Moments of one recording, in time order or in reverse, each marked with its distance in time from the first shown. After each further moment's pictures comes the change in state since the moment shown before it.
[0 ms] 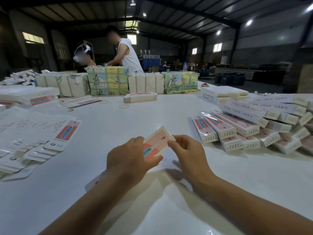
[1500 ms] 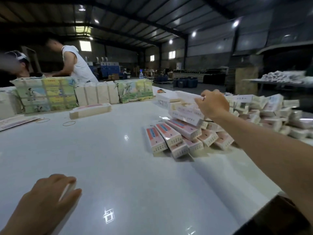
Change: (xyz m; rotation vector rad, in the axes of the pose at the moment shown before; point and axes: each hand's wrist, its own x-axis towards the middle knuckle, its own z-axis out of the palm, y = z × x) left_hand 0.027 -0.075 0.056 -0.163 -0.173 -0.022; right_hand 0.156 0.002 -0.239 -1.164 0.500 0.147
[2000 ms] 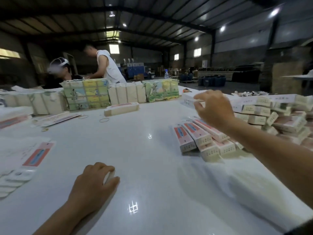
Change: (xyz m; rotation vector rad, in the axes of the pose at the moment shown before) left_hand -0.011 0.031 -0.011 0.054 0.035 0.062; right_hand -0.068 -0.077 -0.015 0.246 0.068 -0.460
